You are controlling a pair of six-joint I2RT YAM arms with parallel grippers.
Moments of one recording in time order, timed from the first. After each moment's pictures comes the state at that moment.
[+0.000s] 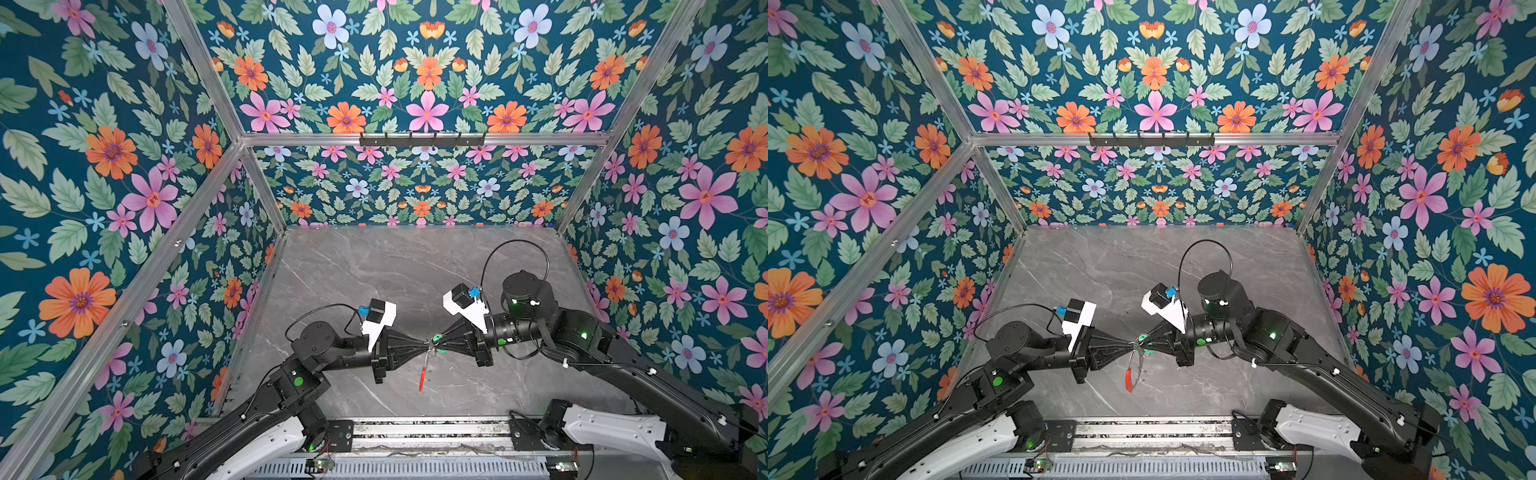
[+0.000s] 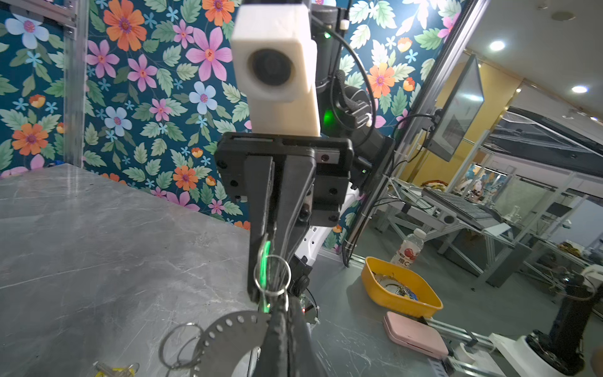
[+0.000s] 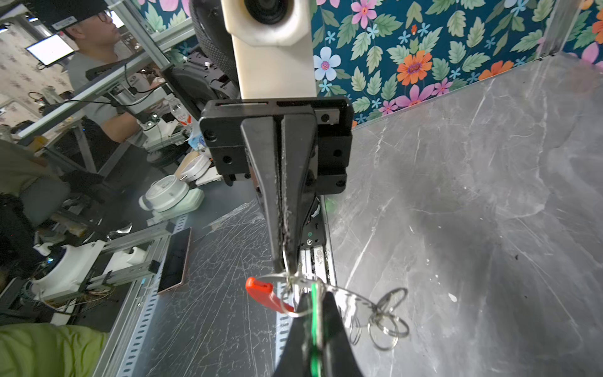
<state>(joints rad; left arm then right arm) -0.93 0.67 0.62 0.21 0.68 -0.46 0.89 1.04 1.20 -0.61 -0.68 0.06</state>
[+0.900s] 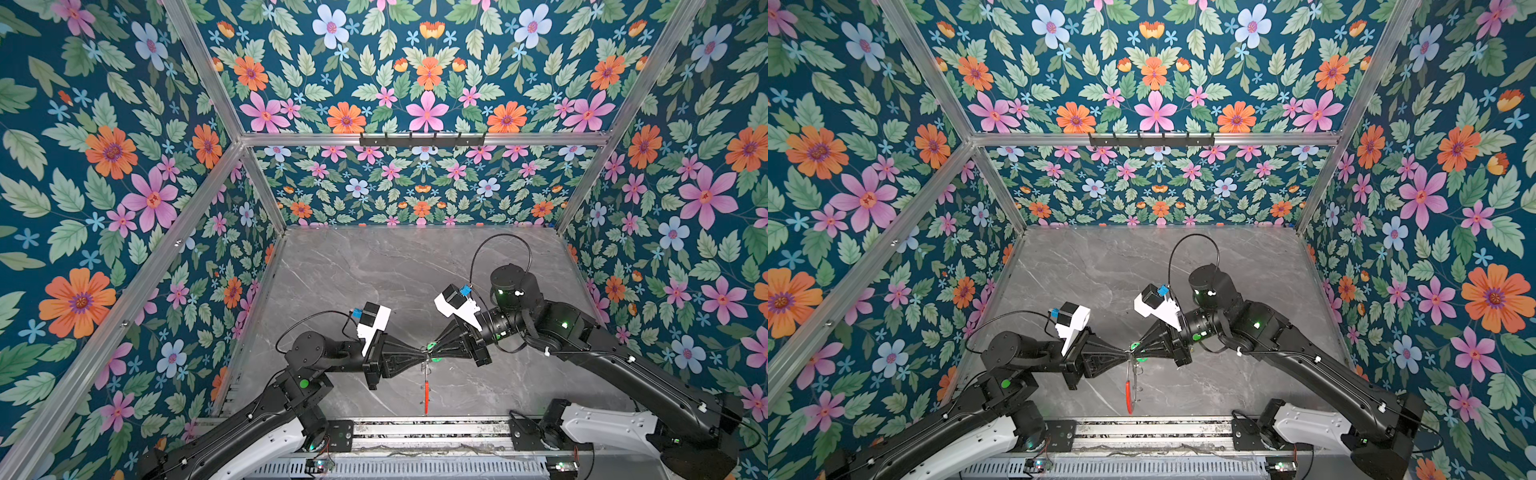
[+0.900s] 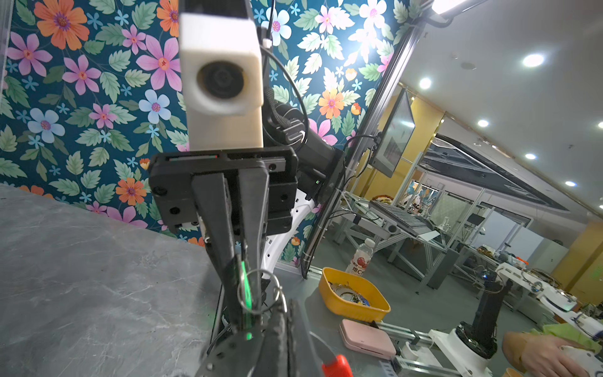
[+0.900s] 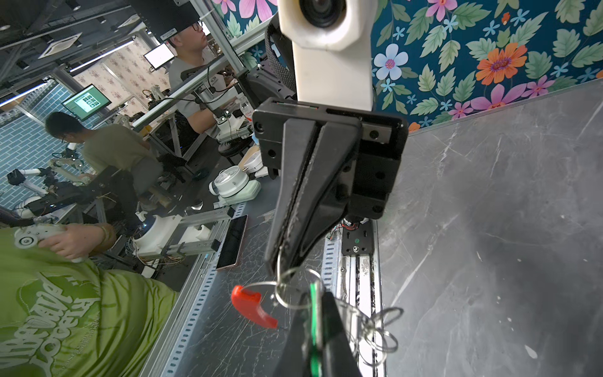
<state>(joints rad) -0.93 0.64 0.52 0.48 0.76 -0.67 0.86 1.11 1.18 -0.52 -0.94 0.06</state>
